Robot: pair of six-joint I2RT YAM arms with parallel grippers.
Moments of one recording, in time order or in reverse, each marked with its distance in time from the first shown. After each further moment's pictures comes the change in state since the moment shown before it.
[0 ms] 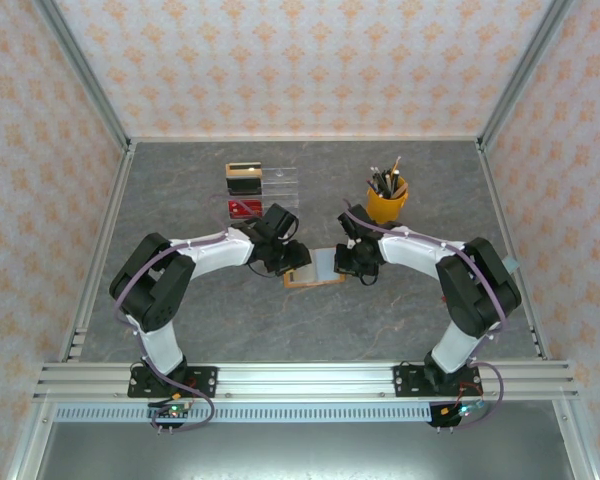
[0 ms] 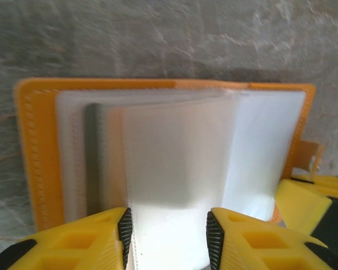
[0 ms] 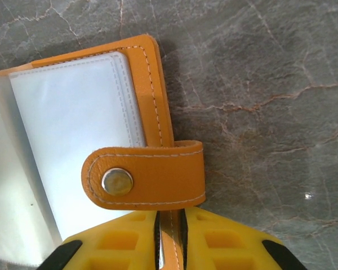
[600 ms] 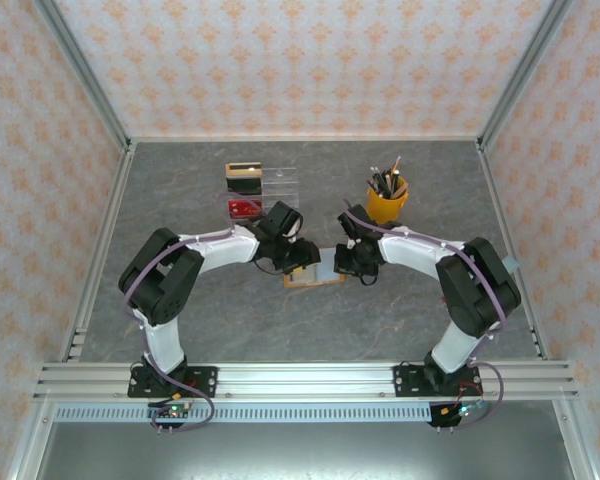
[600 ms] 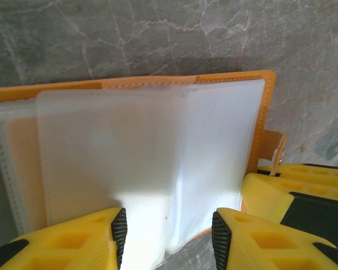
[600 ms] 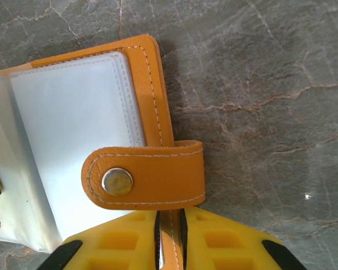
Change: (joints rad) left arm -0.001 0.064 0.046 0.055 0.095 0.022; right arm 0.000 0.001 0.000 0.000 0.003 0.000
